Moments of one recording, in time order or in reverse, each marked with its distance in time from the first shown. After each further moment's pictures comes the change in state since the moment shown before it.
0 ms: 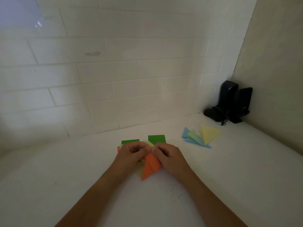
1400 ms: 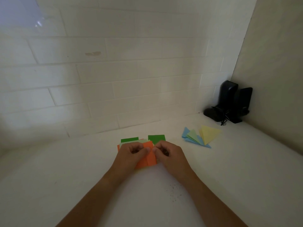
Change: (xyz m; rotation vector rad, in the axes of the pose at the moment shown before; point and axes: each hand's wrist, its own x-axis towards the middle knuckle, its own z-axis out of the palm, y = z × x) left_hand 0.006 -0.012 -0.001 0.167 0.099 0.054; right_hand -0.002 0.001 -0.002 0.010 0.066 -0.032
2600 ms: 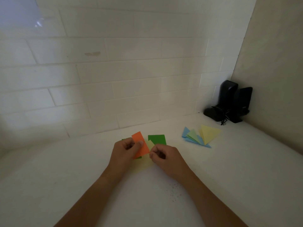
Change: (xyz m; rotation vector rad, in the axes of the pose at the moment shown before) left_hand 0.004 0.000 -0.007 -0.049 0.159 0.022; right_hand -0.002 -0.004 0.003 -0.066 -0.112 0.028
